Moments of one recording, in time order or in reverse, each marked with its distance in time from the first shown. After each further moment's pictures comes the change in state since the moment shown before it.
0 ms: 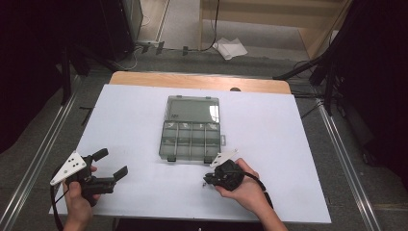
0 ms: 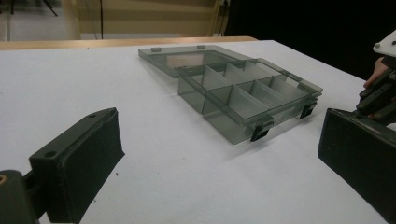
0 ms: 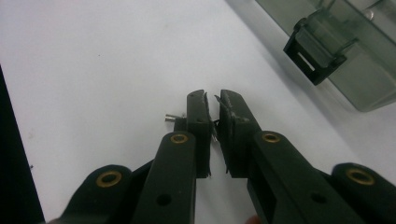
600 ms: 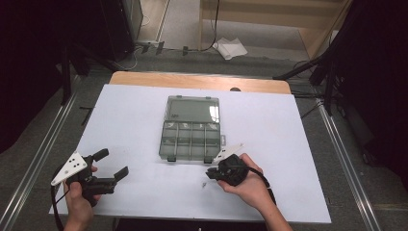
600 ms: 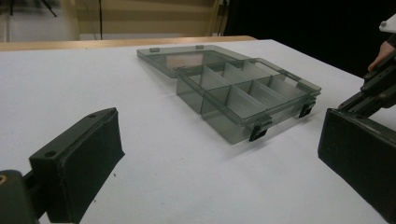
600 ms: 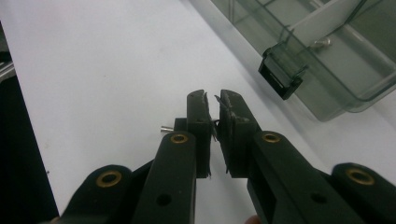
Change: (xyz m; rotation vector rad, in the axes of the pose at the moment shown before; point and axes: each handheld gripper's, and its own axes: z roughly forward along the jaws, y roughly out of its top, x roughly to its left) left arm -0.002 0.000 0.001 -0.004 -0.003 0.005; right arm -0.006 0.009 -0.019 -0.032 -0.003 0.015
